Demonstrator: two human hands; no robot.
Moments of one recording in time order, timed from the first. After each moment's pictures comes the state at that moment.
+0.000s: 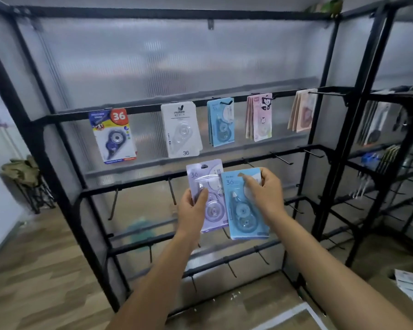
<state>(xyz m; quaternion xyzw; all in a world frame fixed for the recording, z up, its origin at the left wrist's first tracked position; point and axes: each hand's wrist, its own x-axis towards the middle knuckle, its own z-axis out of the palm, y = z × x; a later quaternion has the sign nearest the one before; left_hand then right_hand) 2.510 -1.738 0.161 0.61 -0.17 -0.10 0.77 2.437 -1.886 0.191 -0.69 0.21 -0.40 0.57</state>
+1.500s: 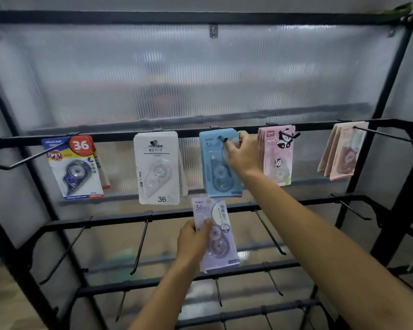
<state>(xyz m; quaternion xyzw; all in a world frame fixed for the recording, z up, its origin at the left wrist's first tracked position) 2.613 -1.883 0.158 0.68 -0.05 -0.08 0.73 2.647 -2.027 0.303 -0.79 0.10 -0.39 0.47</state>
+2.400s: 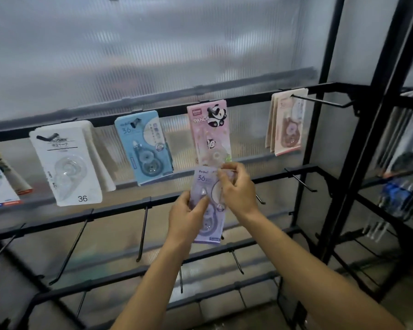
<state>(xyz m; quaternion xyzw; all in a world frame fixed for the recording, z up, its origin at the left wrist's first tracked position) 2.573 -2.006 0.178 0.72 -0.17 -0.05 0.67 2.555 -2.133 0.192 -0.70 0.10 -0.34 0.62</state>
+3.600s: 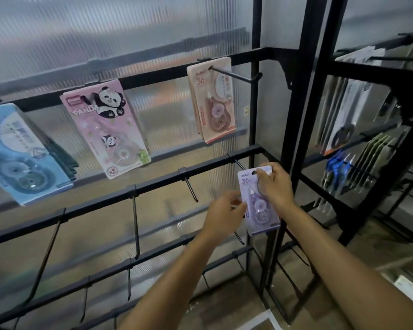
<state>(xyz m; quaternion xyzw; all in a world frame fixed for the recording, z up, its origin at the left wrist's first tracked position) 2.531 -2.219 0.116 0.80 -0.33 -0.20 0.46 2.497 -2.377 0.092 -0.70 0.31 -0.35 0.54</state>
